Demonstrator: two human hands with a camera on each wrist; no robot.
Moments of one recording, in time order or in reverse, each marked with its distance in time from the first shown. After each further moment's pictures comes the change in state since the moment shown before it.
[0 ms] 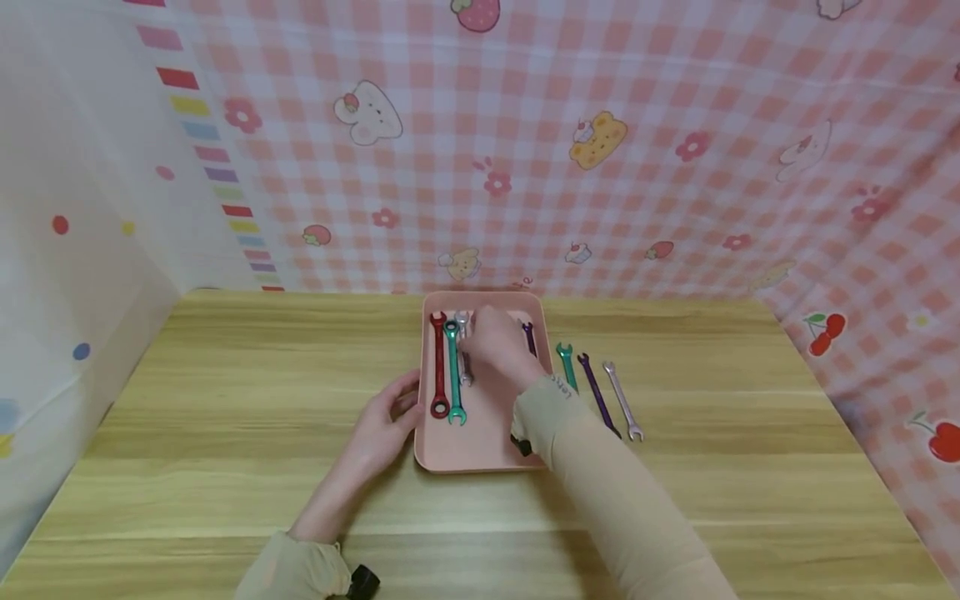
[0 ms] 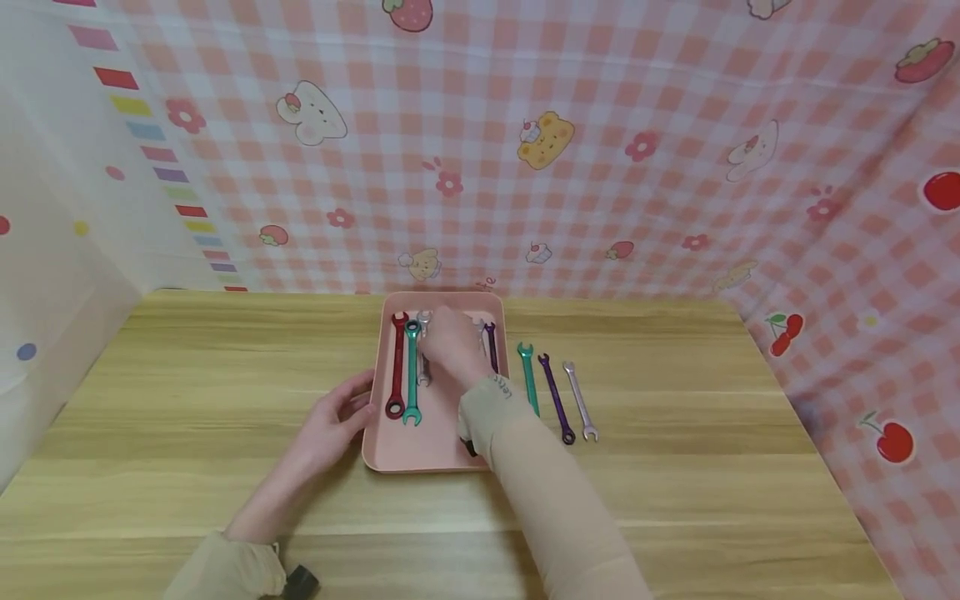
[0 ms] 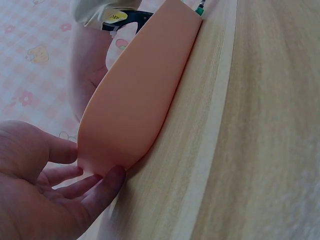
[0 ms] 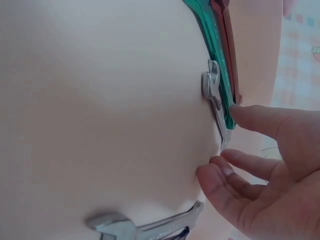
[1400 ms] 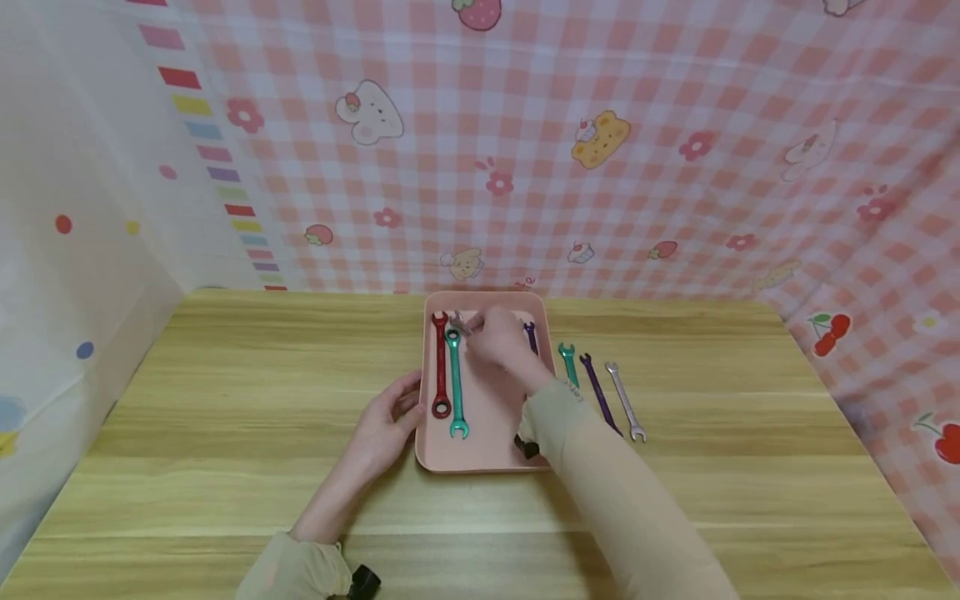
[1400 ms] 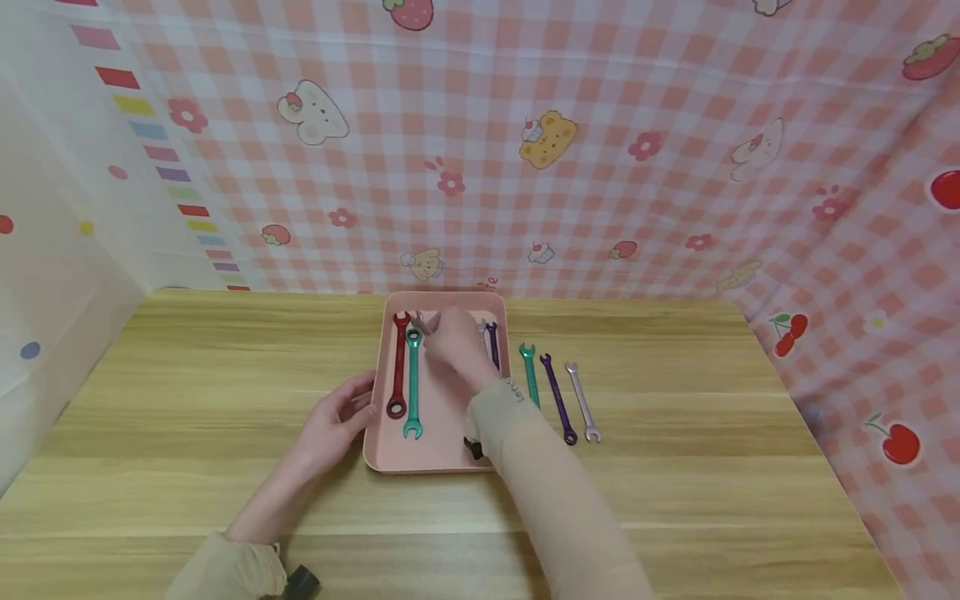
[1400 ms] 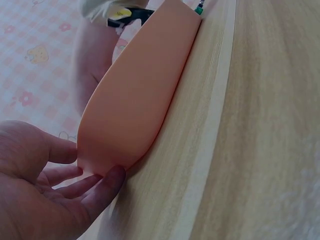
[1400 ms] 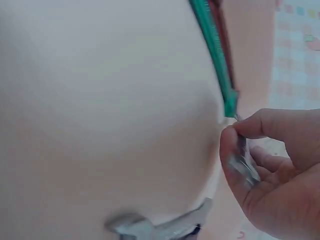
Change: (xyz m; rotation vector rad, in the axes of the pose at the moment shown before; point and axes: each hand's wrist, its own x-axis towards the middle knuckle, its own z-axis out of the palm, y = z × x) left_hand -0.005 0.004 0.001 -0.006 0.006 0.014; right_hand 0.007 0.010 0.002 0.104 0.011 -0.012
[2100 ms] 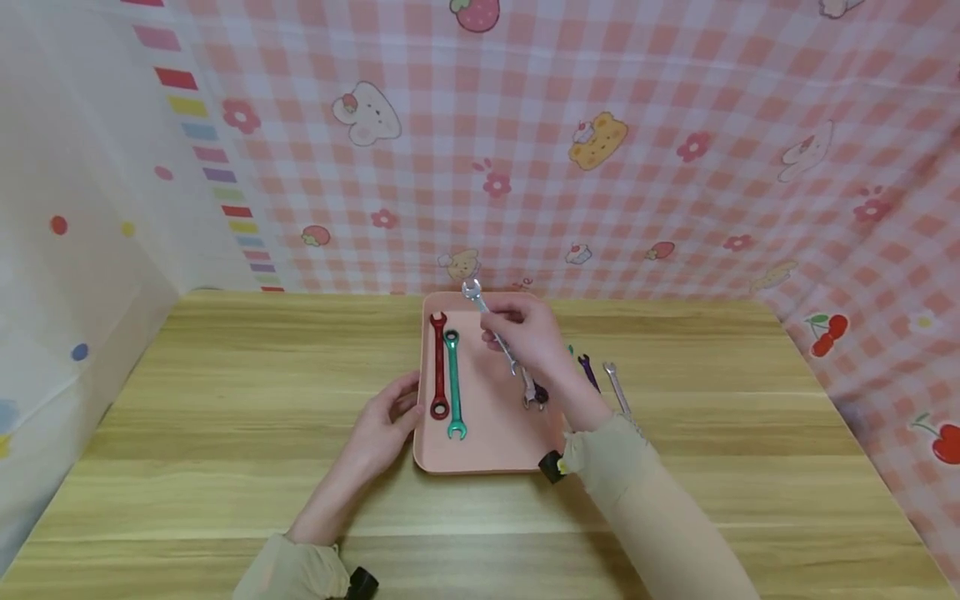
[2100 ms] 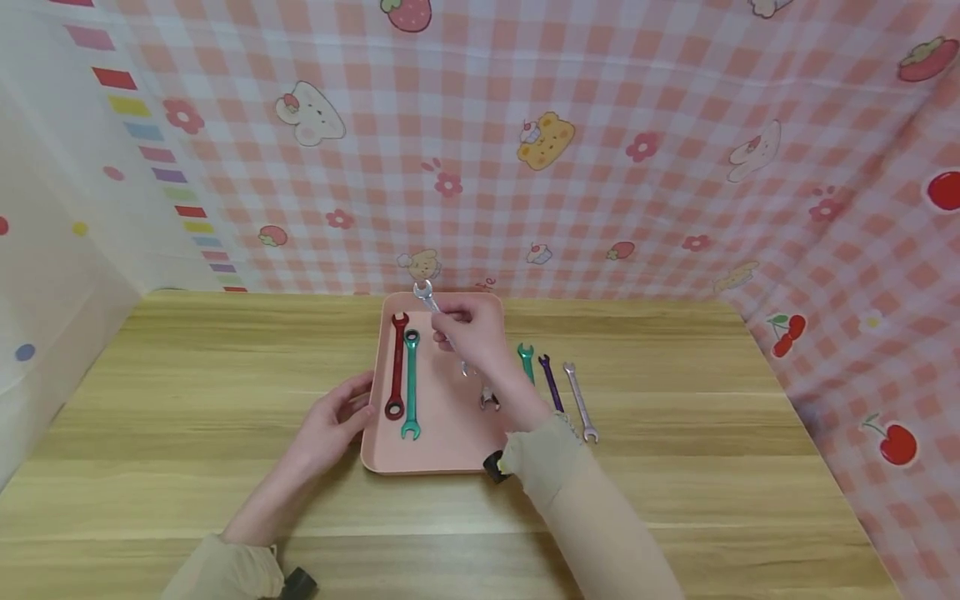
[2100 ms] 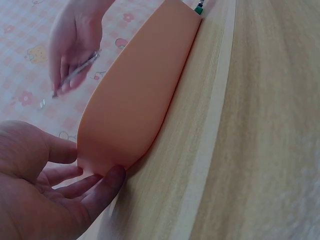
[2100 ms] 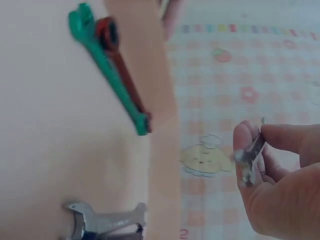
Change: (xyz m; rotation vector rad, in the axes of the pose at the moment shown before) left_hand 0.003 -0.001 0.000 -0.007 -0.003 -0.019; right_hand -0.055 -0.001 -0.049 0.612 0.050 -0.128
